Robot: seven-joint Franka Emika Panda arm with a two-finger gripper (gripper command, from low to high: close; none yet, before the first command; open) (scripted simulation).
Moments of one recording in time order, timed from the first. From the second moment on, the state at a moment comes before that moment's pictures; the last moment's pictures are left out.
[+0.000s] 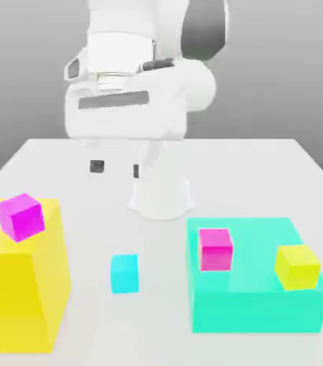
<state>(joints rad) -0.27 -0.38 0.13 -2.73 0.10 2.66 1.49</state>
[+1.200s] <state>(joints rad) -0.30 -0.10 0.07 -2.99 0.03 2.89 2.01</state>
